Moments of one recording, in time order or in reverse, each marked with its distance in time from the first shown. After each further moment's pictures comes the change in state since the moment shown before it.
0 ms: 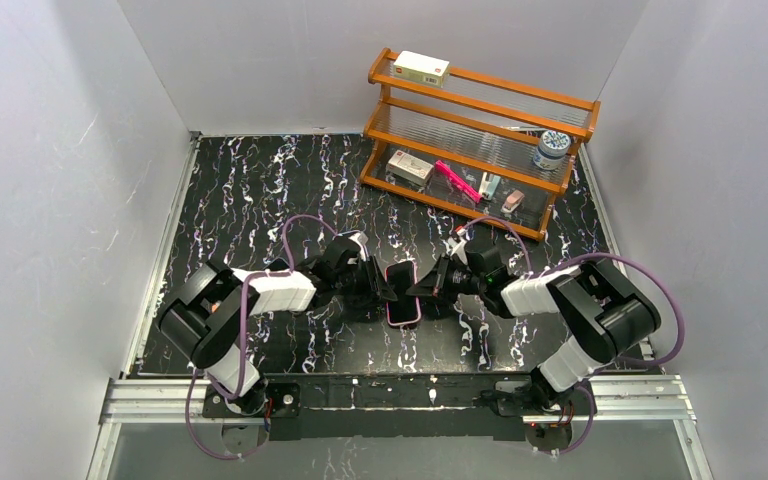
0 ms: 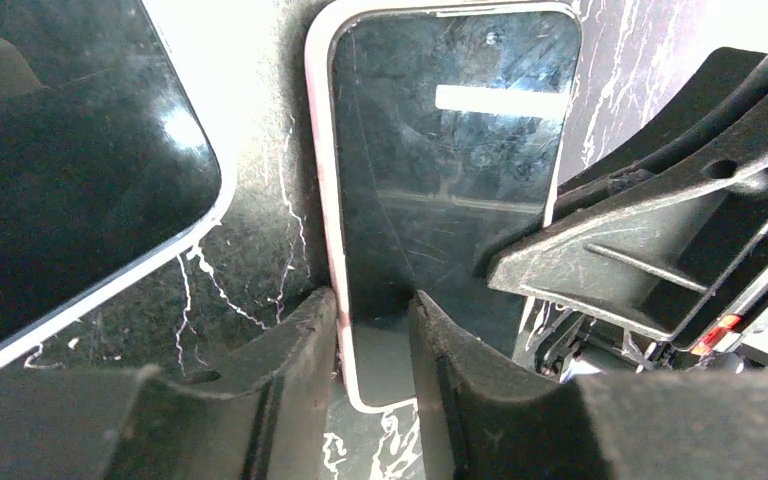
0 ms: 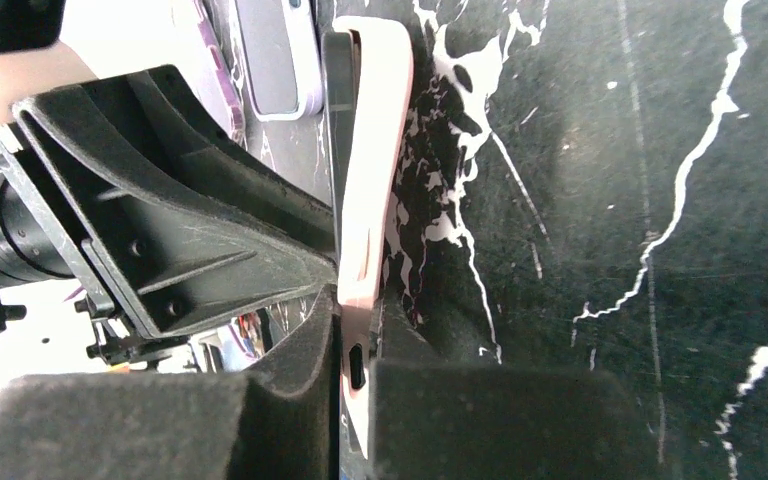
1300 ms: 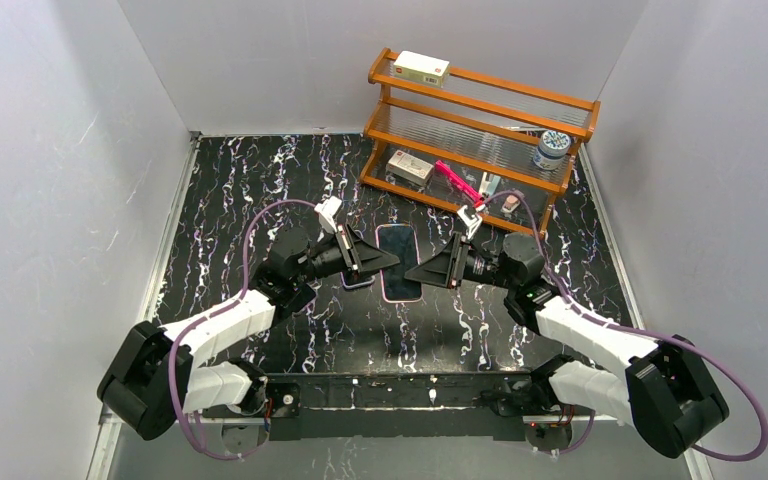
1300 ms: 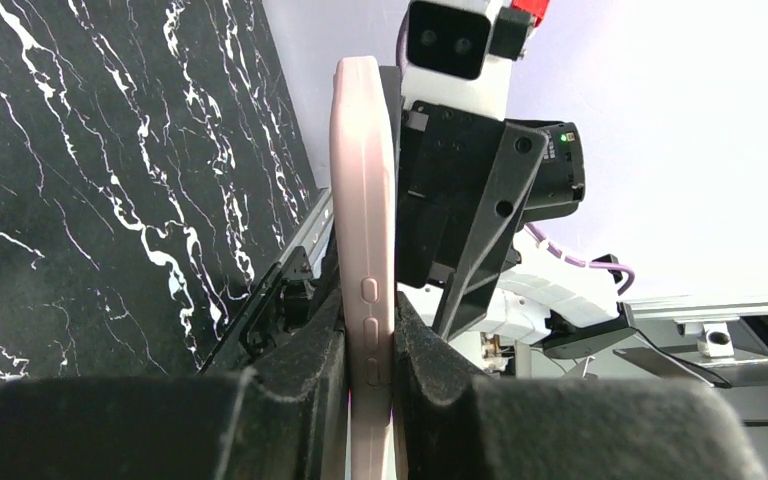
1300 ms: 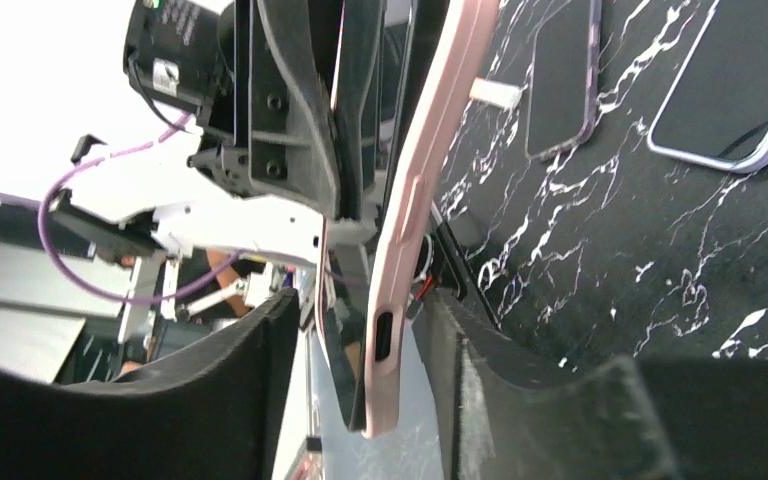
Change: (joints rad) left arm 0.105 -0.426 -0.111 0.417 0.298 -0.336; right arm 0.005 -0.498 -0.001 0.077 -0.195 0.127
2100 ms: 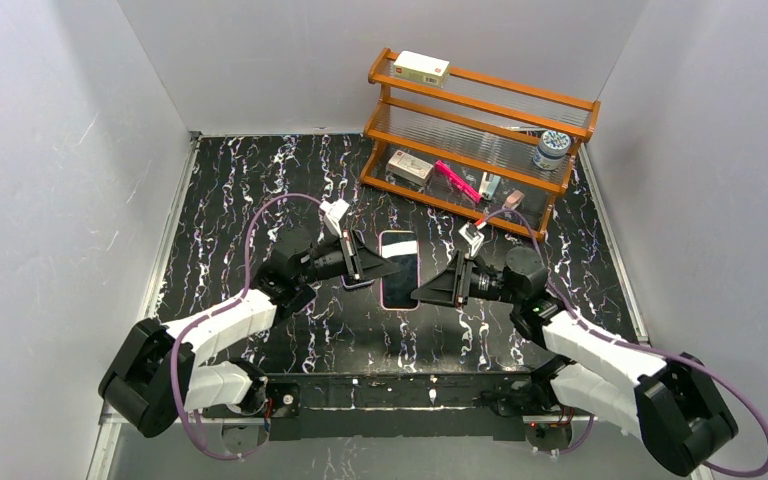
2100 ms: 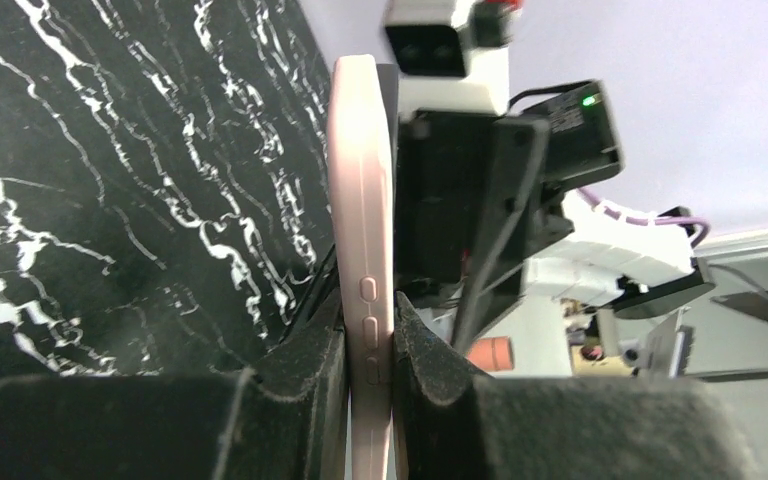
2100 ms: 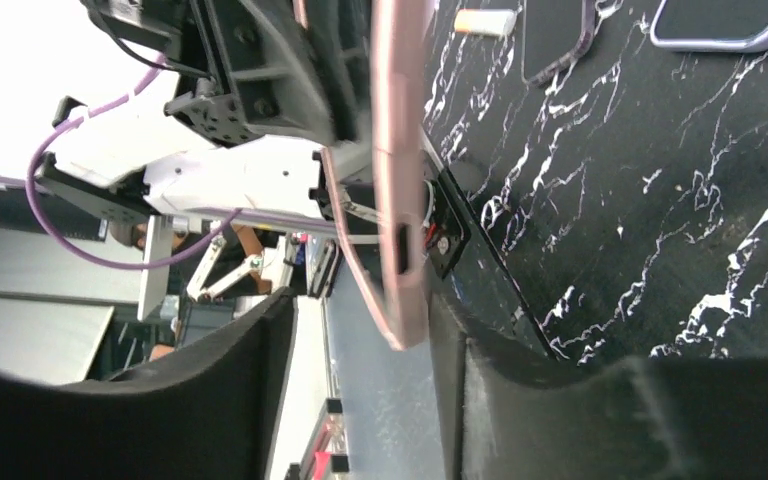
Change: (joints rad) left arm -0.005 0.014 0.002 -0.012 0.040 0.201; right arm 0.009 -0.071 -0.113 -0.032 -0.072 0.057
